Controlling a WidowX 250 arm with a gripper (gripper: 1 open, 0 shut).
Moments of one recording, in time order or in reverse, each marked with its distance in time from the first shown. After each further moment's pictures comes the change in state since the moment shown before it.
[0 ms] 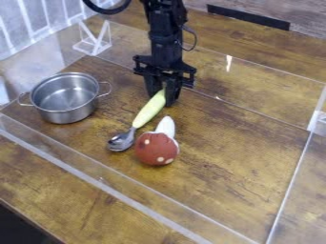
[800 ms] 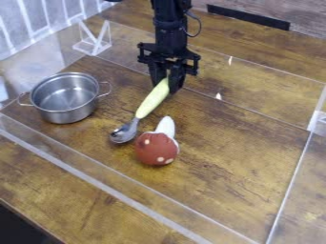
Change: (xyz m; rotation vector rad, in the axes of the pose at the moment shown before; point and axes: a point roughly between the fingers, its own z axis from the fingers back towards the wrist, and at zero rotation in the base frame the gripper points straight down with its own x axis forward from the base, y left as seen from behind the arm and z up) arm 0.010 0.001 0.016 -0.004 0.010 -0.041
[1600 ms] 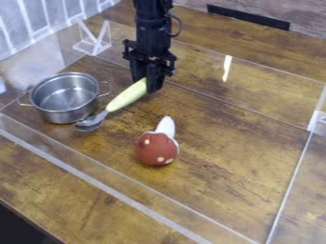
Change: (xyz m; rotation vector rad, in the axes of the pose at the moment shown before) arm -0.014 0.030 0.001 0.018 0.071 -0.145
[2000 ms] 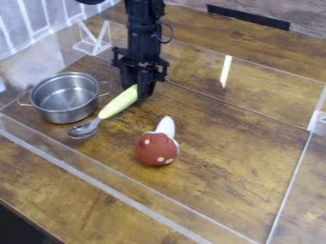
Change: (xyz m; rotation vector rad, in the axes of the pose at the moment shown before) arm -0.016 0.003 -0.010 -0.011 0.079 0.100
